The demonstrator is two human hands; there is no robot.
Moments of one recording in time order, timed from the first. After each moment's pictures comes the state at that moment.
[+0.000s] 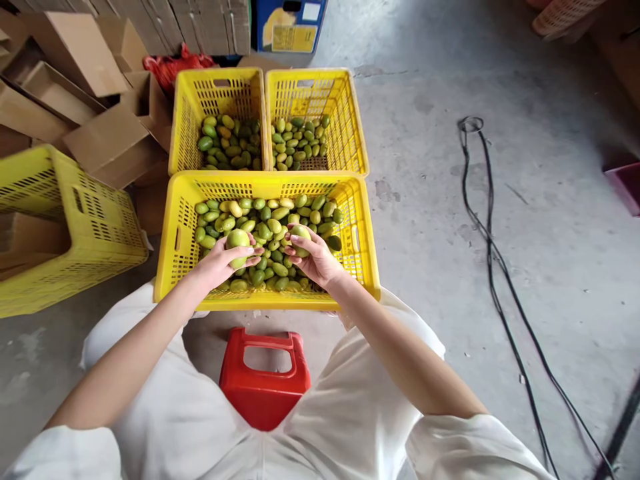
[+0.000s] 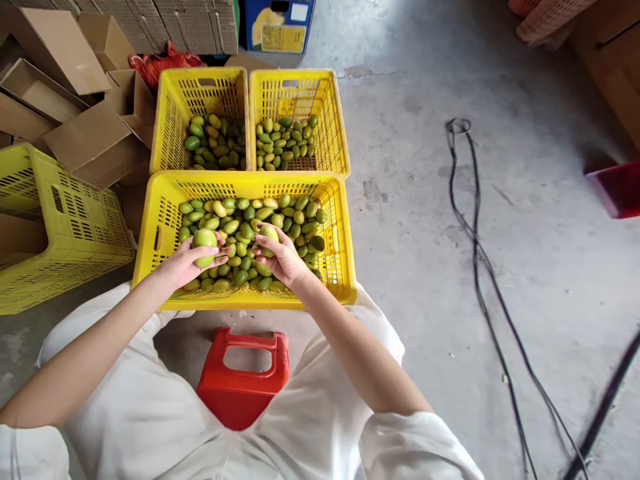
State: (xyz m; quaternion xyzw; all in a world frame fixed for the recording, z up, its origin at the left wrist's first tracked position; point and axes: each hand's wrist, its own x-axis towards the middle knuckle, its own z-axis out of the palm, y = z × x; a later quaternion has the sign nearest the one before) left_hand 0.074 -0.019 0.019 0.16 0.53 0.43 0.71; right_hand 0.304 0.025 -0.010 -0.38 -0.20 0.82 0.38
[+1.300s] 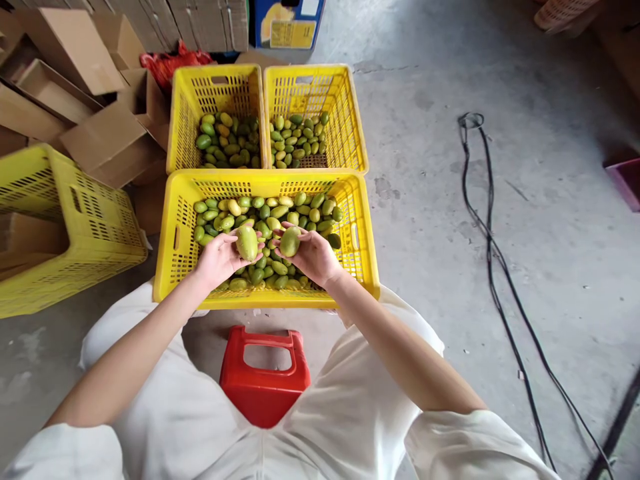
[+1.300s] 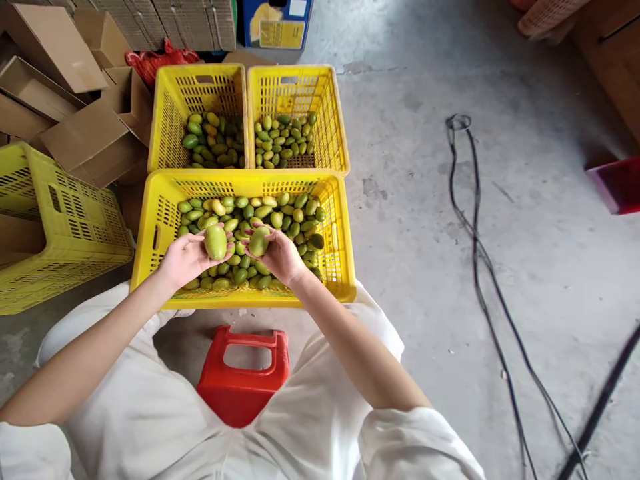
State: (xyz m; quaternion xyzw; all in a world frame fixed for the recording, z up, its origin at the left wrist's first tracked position) left_hand 0.074 -0.015 0.015 0.05 0.48 0.46 0.74; right_hand 0.304 0.027 -0.019 -0.37 -0.18 0.84 0.36
